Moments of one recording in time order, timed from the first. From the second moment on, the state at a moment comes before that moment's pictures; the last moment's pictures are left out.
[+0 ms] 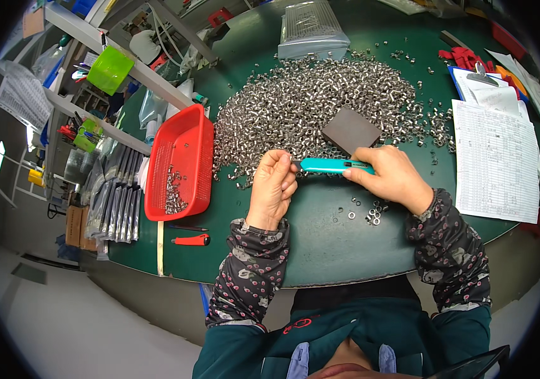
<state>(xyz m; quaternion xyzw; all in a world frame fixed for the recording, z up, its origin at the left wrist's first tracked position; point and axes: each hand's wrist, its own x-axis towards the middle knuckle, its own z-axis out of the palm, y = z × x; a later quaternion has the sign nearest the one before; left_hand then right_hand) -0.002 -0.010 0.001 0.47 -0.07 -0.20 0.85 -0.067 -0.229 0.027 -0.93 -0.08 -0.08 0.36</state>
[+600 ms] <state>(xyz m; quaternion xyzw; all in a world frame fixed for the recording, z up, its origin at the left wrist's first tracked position) -0.004 -0.014 -0.001 0.55 -0.08 -0.10 0.83 -0.079 -0.217 0.031 -0.93 -0.08 -0.16 0.31</state>
